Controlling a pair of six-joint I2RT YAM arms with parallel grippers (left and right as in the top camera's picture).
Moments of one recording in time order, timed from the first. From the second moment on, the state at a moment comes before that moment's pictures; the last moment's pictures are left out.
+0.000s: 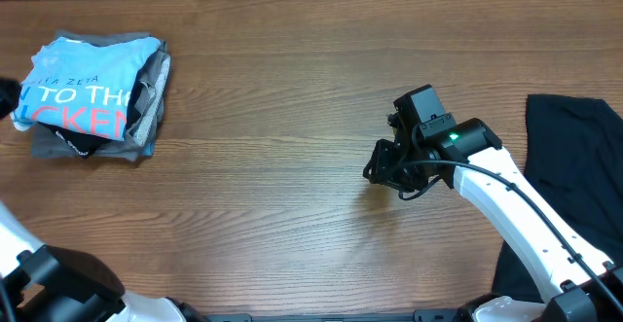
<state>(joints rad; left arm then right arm) 0.74 1.73 1.81 -0.98 0.53 0.02 0.40 1.48 1.11 -0.93 -0.35 0.62</state>
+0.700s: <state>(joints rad) 0.54 1.88 1.82 -1.18 0.28 0.04 0.40 1.38 1.21 -0.91 -0.28 0.57</state>
